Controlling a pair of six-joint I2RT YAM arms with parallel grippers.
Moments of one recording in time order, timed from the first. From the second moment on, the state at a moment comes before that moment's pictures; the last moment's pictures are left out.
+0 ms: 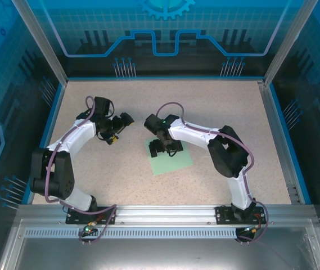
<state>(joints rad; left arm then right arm) -0.11 1.54 1.06 -0.60 0.33 -0.87 0.83 2.06 1.57 -1.00 0.04 0.62</state>
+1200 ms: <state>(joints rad) -0.11 1.54 1.06 -0.60 0.34 -0.87 0.81 2.08 1.51 -0.96 0.00 0.68</state>
